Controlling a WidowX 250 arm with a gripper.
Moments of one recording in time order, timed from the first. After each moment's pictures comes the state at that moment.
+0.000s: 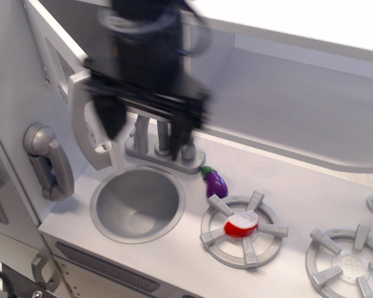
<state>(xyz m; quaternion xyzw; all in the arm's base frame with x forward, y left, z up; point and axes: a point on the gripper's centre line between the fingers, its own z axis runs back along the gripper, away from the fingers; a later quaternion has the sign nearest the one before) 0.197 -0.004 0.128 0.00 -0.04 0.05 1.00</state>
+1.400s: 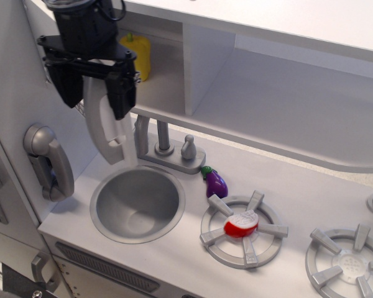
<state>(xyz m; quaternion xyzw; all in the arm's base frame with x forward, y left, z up) 0.243 0.075 0.100 -0.02 -0.03 0.06 1.00</state>
